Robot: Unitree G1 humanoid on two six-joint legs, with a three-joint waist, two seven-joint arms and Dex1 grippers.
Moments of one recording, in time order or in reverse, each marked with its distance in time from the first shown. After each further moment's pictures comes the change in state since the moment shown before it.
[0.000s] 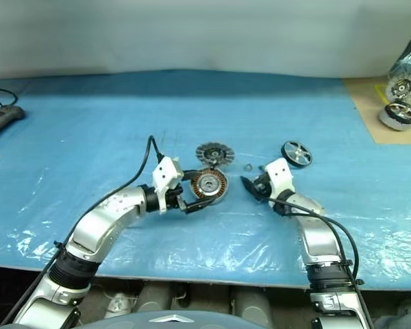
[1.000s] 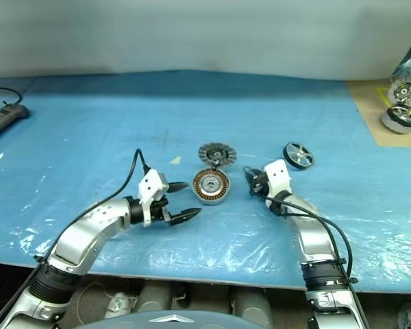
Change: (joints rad) left arm 0.101 0.077 0.035 -0.028 -0.022 -0.035 -0.035; right arm 0.009 0.013 0.032 0.078 -0.022 -0.076 -0.051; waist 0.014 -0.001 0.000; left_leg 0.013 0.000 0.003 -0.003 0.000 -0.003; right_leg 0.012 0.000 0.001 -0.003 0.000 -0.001
